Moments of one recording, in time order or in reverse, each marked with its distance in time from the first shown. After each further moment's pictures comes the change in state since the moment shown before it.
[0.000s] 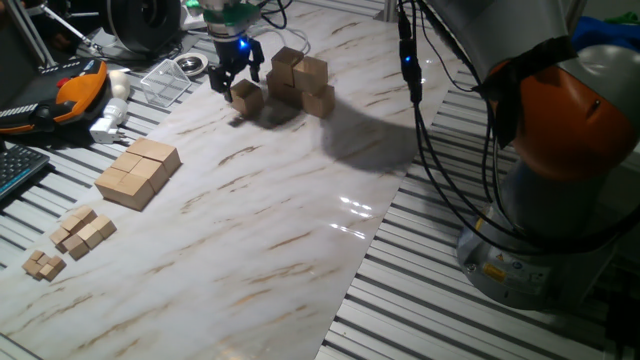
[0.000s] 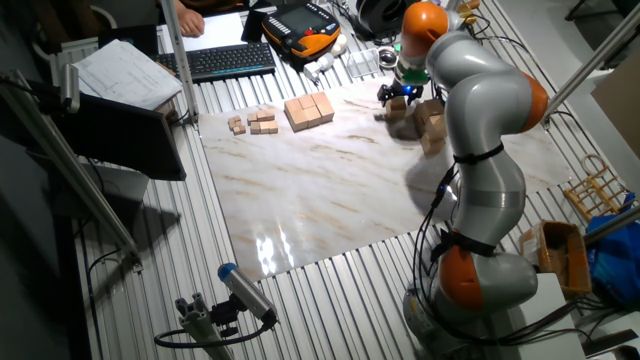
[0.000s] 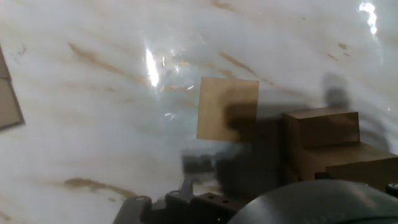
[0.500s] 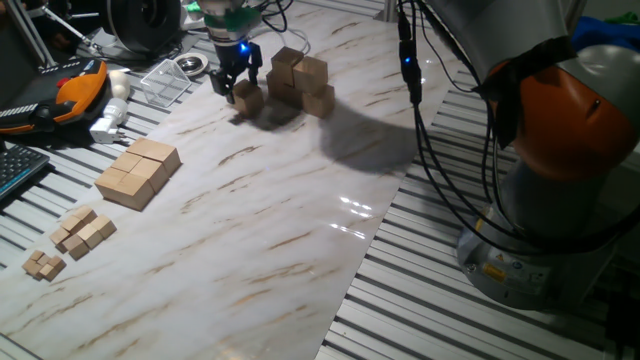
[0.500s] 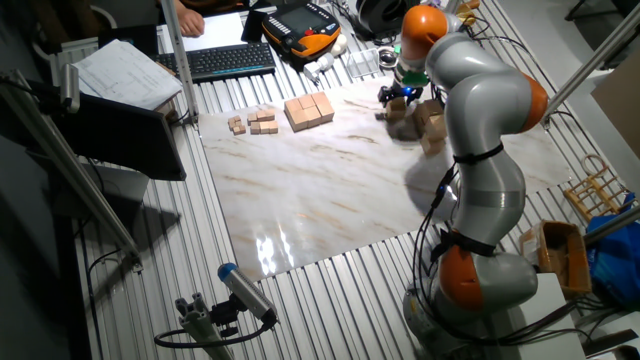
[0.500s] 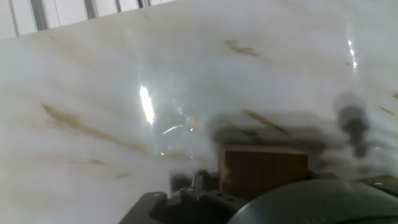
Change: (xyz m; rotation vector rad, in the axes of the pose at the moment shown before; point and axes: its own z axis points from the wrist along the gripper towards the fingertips) arm -0.008 -0.002 0.010 0.015 -0.020 -0.028
